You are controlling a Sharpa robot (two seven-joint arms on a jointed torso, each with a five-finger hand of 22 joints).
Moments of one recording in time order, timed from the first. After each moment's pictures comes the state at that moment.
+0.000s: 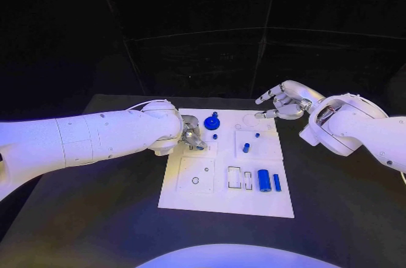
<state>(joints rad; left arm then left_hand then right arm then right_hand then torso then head) 1.34 -0.61 -0.23 1.37 -1.04 0.07 -0.53 1.07 -0.01 0.56 0.14 0.09 0.94 0.04 0.59 0.56 1.31 -0.03 1.15 0.93 1.47 -0.09 1.56 1.31 0.07 1.46 0.02 1.41 1.31 1.28 -0.86 -0.05 1.50 -1.10 -0.31 -0.02 1.41 0.00 -0.15 0.10 0.31 0.87 0.17 0.11 0.07 1.38 0.09 1.33 1.31 1.47 0.02 1.43 1.31 0.05 1.37 0.12 1.42 1.30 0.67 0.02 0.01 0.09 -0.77</state>
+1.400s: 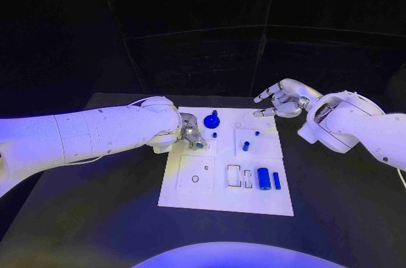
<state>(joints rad) 1.35 -0.61 -0.24 1.35 -0.98 0.10 -0.53 0.94 0.01 0.66 0.10 0.10 1.00 0.03 0.57 0.52 1.35 -0.04 1.20 1.01 1.47 -0.09 1.56 1.31 0.07 1.47 0.02 1.41 1.31 1.28 -0.84 -0.05 1.48 -1.10 -0.30 -0.02 1.41 0.00 -0.16 0.09 0.31 0.87 0.17 0.11 0.07 1.38 0.09 1.33 1.31 1.47 0.02 1.43 1.31 0.05 1.37 0.12 1.42 1.30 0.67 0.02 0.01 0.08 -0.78</state>
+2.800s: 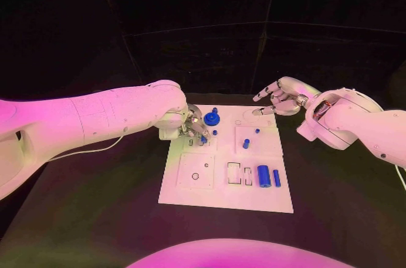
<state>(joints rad) 1.39 -0.49 -0.24 1.18 -0.81 0.29 -0.54 0.94 0.02 0.66 0.10 0.10 1.01 0.03 0.56 0.51 1.36 -0.04 1.20 1.01 1.47 -0.09 1.56 1.31 0.07 1.47 0.02 1.40 1.31 1.28 -0.83 -0.05 1.47 -1.10 -0.28 -0.03 1.41 0.00 -0.16 0.09 0.31 0.87 0.17 0.11 0.07 1.38 0.09 1.33 1.31 1.47 0.02 1.43 1.31 0.05 1.37 0.12 1.42 1.30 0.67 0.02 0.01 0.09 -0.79</state>
